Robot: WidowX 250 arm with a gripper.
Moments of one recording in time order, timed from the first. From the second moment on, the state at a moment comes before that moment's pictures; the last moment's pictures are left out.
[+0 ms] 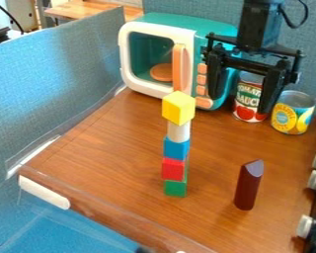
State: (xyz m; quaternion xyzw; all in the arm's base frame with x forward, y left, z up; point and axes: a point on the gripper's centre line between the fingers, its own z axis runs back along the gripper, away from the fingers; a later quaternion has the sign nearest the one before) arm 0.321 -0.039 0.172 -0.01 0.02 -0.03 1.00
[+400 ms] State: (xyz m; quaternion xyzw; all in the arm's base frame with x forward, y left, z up) arm 0.318 -0.039 0.159 -0.01 0.05 -0.04 1.00
